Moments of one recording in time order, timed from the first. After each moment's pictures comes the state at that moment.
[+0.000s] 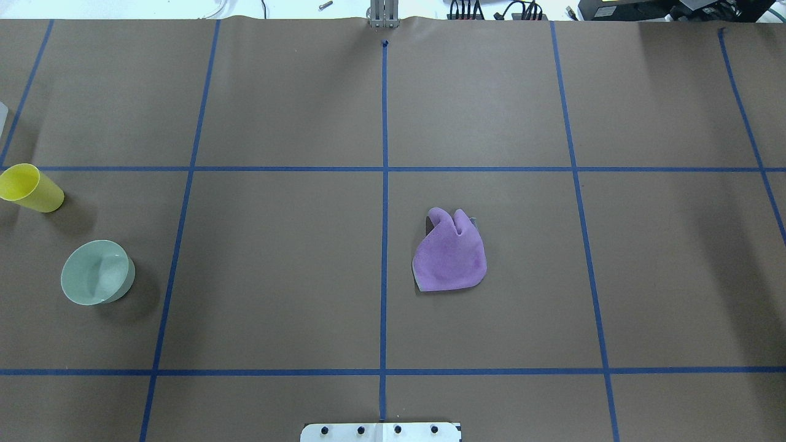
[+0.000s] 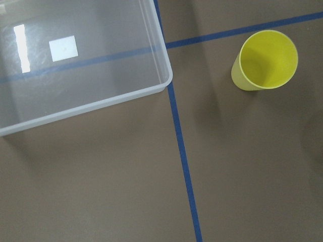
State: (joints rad) left arm -1.61 -1.46 -1.88 -1.51 -2.35 0.22; right arm 1.56 -1.79 1.92 -1.46 2.27 -0.02
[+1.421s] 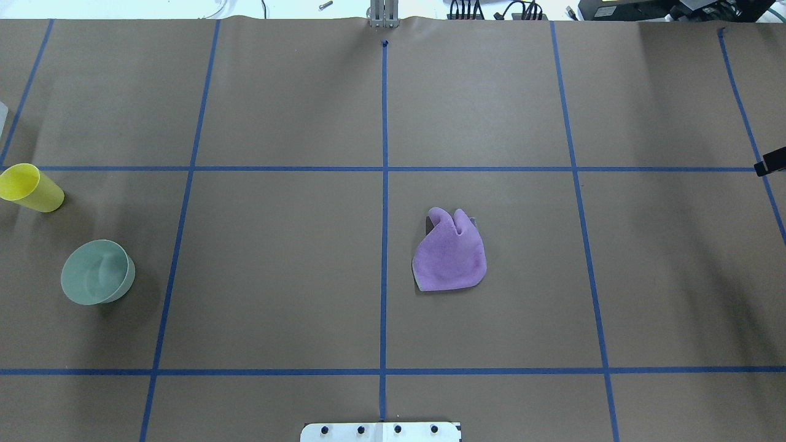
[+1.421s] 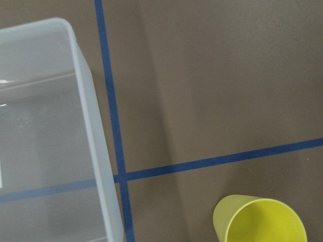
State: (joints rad) left arm -1.33 -1.68 -1.36 -2.11 -2.39 -0.38; right arm 1.28 -1.65 1.88 -1.35 2.22 0.35
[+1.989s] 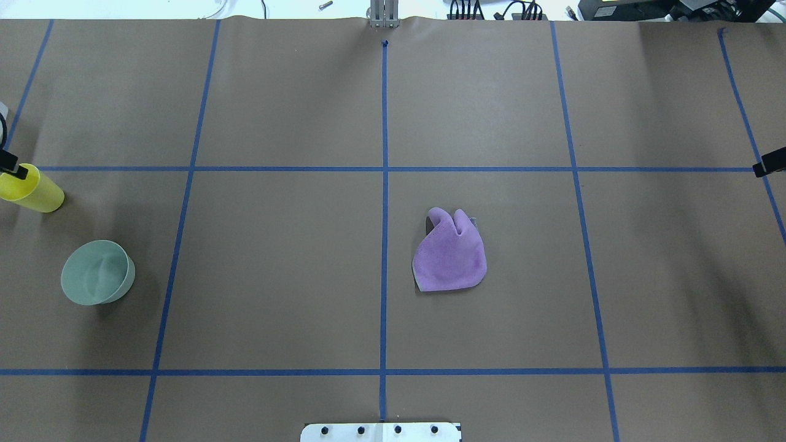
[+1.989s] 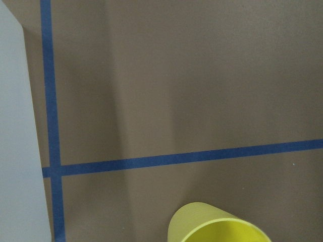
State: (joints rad) left arm -1.25 -1.68 -1.35 -2.14 -2.37 -0.44; right arm 1.28 -1.65 1.88 -1.35 2.22 0.35
